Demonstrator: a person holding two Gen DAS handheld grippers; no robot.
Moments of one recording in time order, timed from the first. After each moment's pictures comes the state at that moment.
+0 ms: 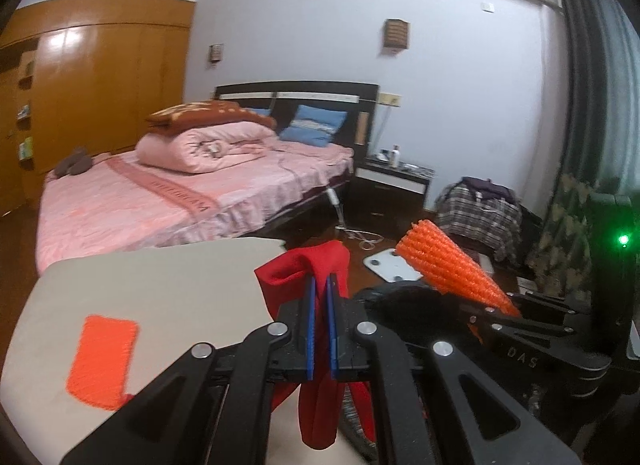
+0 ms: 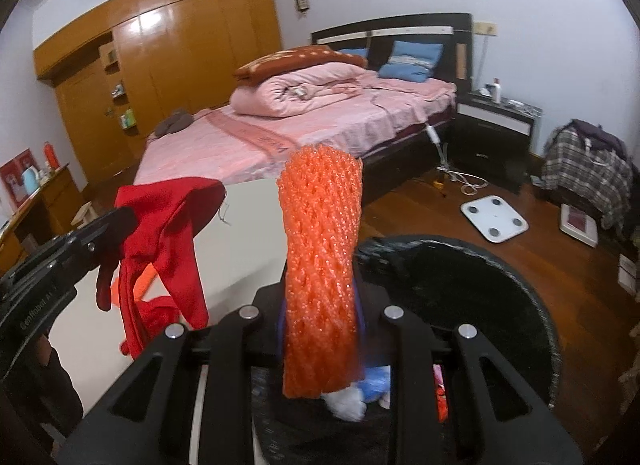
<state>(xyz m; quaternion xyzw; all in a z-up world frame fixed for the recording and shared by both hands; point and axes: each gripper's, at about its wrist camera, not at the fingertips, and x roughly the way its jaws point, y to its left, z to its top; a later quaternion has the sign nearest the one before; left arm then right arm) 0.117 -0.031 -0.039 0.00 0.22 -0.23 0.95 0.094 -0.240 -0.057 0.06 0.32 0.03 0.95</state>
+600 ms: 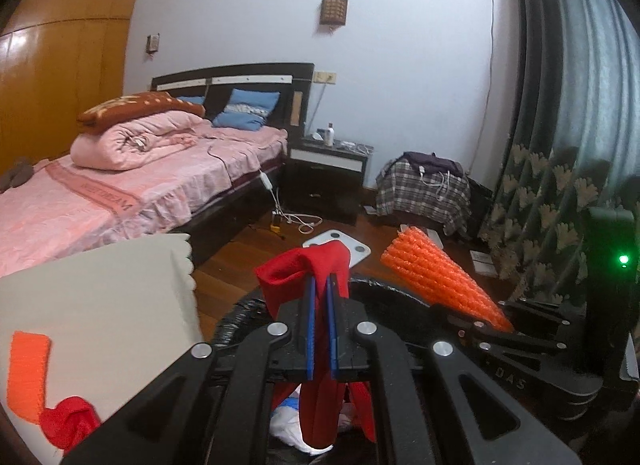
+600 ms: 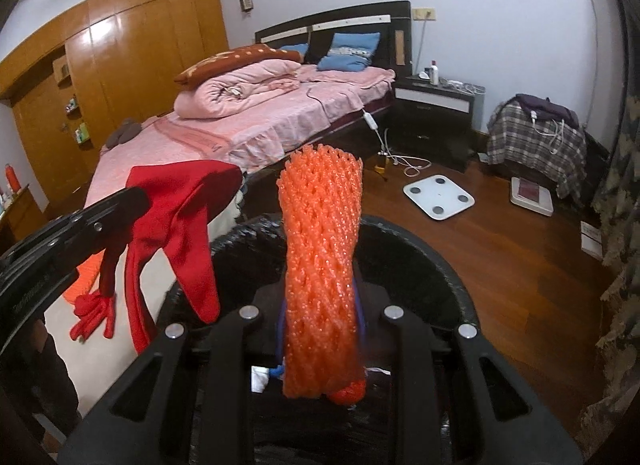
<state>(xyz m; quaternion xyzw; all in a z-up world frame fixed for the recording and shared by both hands) 0.123 -0.138 -0.060 0.03 0.25 -0.32 0.91 0.059 -0.321 -0.087 0.08 0.33 -0.05 0.94</state>
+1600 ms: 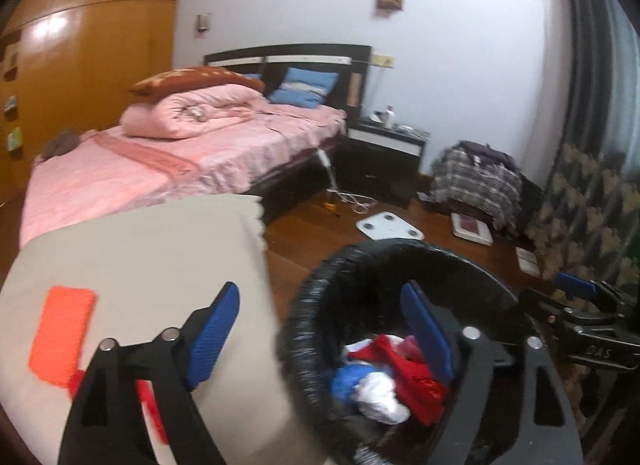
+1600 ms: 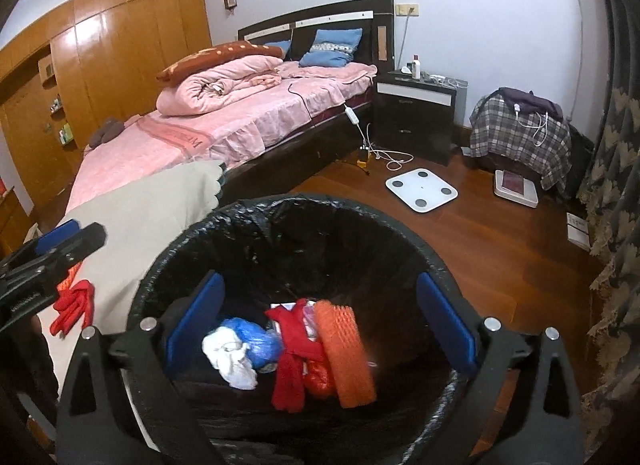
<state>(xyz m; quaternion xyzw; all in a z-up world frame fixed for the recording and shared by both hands) 0.132 -0.067 -0.087 0.02 0.28 -0.21 0.93 0.057 -0.320 -0.099 0.08 0.33 -0.07 0.94</state>
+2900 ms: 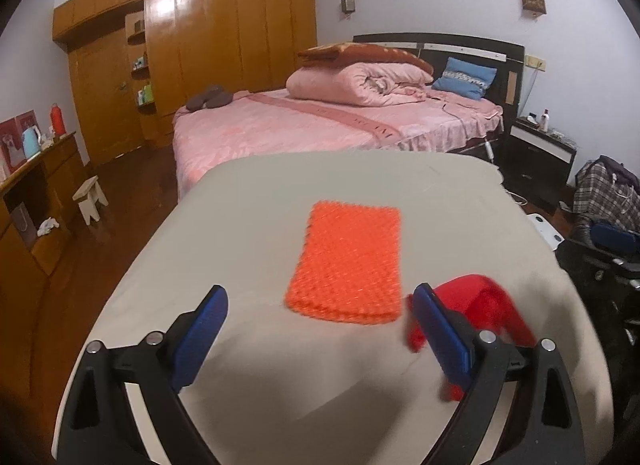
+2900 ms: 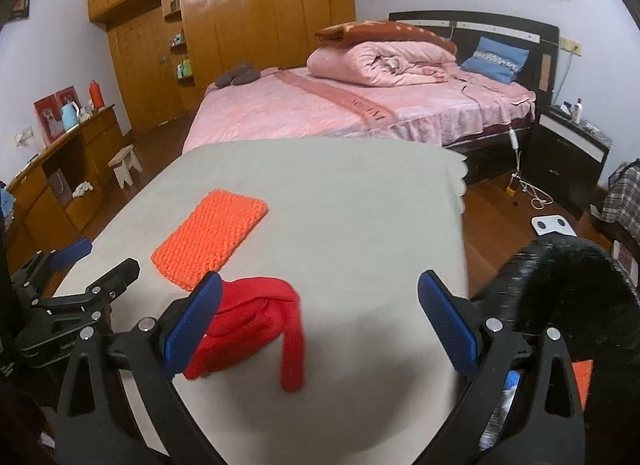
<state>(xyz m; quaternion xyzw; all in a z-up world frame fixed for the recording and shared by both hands) 0.128 0.199 -0.142 0.01 0.32 0.03 0.95 0.149 -0.031 -0.122 -0.01 0.35 0.15 0.92</state>
